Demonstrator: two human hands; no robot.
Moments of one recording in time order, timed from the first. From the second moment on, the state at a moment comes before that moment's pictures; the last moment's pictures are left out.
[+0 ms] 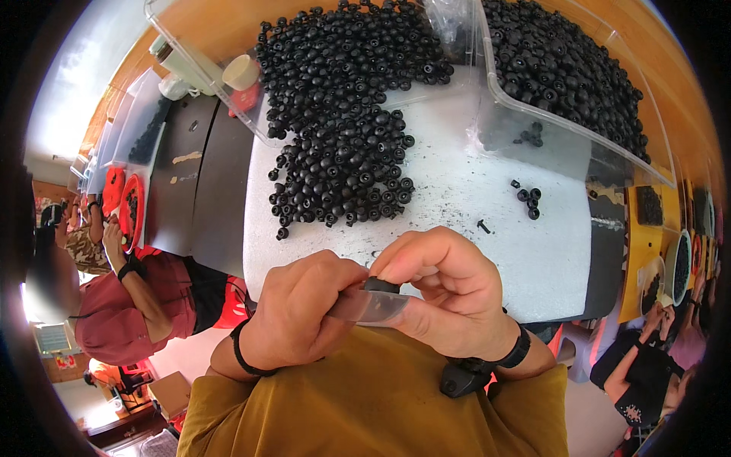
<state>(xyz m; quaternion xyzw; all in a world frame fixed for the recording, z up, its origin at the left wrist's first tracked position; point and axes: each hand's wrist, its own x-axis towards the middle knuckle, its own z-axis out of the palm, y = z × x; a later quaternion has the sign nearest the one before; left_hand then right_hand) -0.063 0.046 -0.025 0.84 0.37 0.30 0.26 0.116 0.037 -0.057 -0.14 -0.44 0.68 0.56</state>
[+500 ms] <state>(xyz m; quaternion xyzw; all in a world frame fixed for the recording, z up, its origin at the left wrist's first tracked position) -0.067 0.053 -0.027 0.74 0.44 0.29 0.42 0.116 0.037 -0.051 -0.14 -0.46 0.65 0.59</state>
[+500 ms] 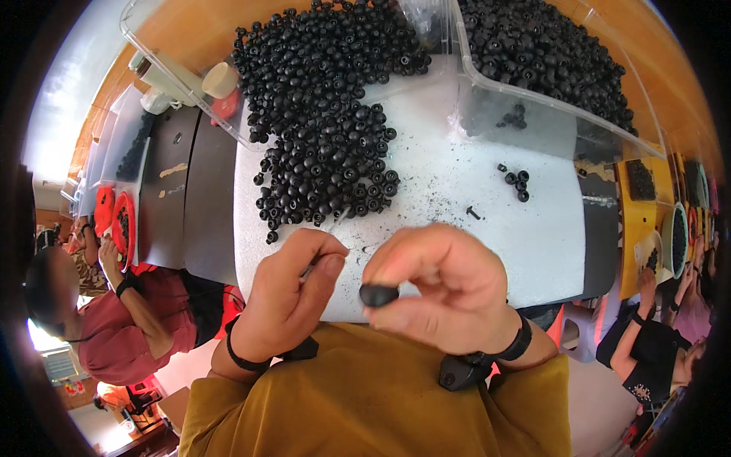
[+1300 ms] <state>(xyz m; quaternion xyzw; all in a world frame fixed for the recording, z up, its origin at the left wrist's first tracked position) -0.072 0.070 -0.028 0.53 0.34 0.22 0.74 0.159 0.051 -0.018 -0.28 -0.61 0.49 0.56</state>
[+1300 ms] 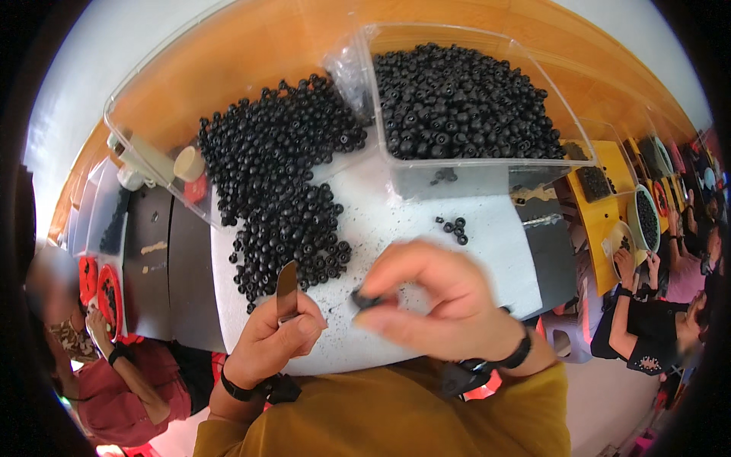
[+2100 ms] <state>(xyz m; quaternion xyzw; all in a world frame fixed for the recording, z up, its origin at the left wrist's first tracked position) -0.091 0.057 -0.075 0.37 0.45 0.20 0.79 0.270 0.172 0.011 -0.56 -0.82 0.06 0.03</state>
